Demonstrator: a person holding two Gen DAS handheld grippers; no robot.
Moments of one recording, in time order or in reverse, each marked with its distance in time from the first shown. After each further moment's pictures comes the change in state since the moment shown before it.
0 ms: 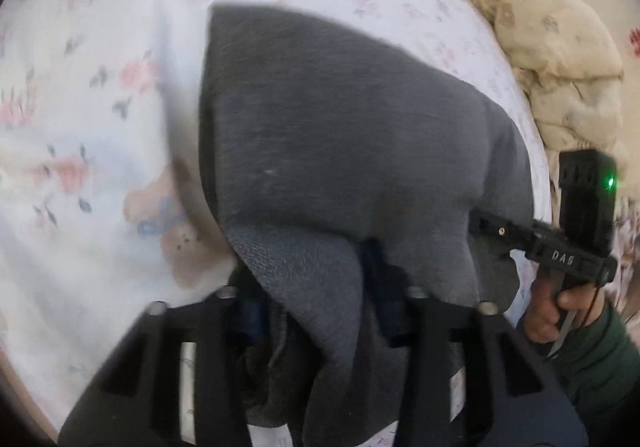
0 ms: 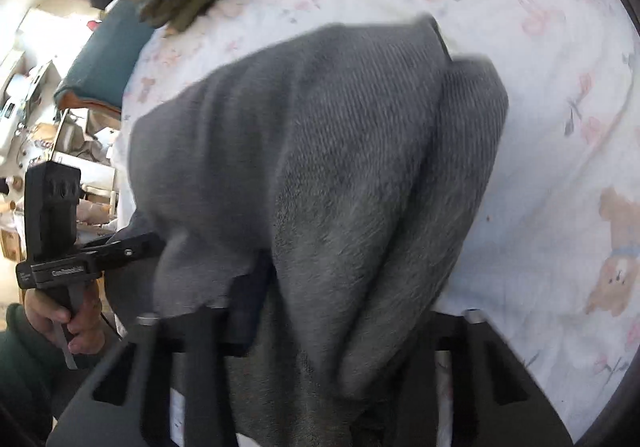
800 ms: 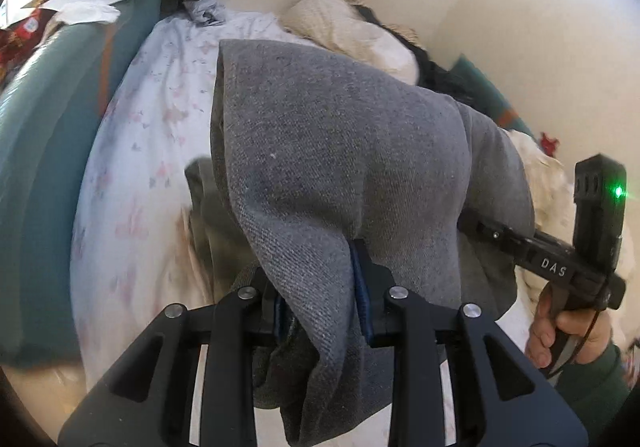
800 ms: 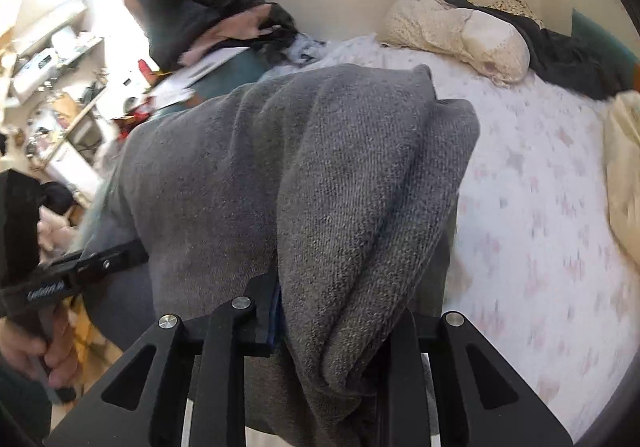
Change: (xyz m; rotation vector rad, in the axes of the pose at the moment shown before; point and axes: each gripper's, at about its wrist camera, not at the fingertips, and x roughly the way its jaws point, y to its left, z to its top) left arm -0.186 0.105 0.360 -0.105 -0.504 0.133; right arm -0.017 0.219 0.431 -0.378 -0.277 -0.094
